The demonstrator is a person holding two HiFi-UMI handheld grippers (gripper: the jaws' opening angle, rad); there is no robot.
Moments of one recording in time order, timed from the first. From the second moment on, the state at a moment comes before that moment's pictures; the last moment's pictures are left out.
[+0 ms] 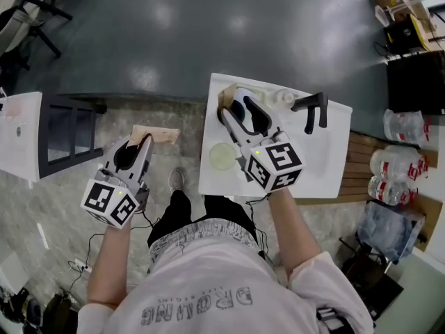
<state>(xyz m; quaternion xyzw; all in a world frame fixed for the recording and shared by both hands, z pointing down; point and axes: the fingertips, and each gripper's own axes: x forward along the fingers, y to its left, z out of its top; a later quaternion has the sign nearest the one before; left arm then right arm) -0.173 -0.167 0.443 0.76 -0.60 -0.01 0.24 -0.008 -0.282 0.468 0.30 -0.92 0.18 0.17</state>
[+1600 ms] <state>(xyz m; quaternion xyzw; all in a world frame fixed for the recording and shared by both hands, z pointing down) -0.185 -0.168 0.474 0.74 -0.62 -0.03 0.27 -0.033 -0.299 0.503 0.28 -0.92 0.17 0.22</state>
